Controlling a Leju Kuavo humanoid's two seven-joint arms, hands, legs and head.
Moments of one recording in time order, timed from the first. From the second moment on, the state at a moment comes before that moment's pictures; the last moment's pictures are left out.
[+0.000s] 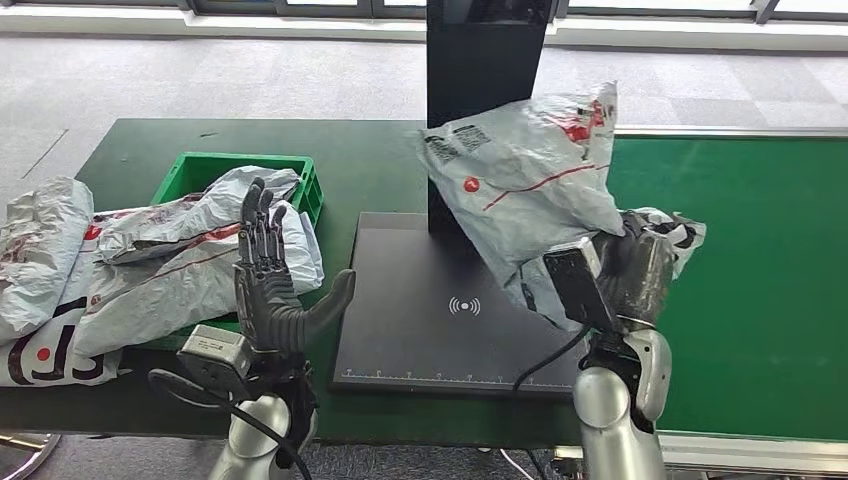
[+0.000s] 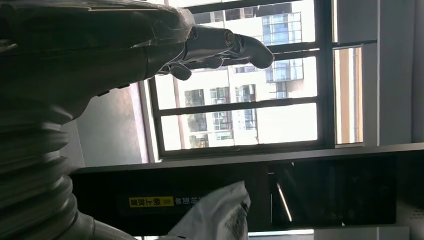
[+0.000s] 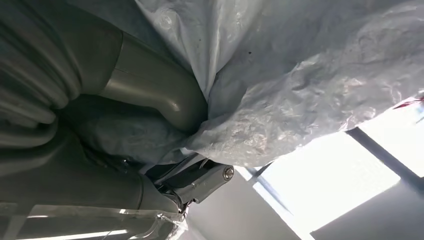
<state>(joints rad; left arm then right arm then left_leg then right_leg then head) -0.10 -0.27 -0.35 -1.58 -0.18 0.40 -0.66 -0.18 0.23 0.10 -1.46 1.12 -0.32 -0.24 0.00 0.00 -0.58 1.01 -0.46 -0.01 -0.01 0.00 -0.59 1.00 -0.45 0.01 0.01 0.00</state>
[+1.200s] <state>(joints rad) -0.19 -0.27 -0.35 -1.45 -0.10 0.48 -0.70 -0.24 0.23 0.34 -1.09 0.98 -0.19 -0.26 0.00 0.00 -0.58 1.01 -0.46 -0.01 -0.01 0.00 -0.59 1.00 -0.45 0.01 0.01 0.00</state>
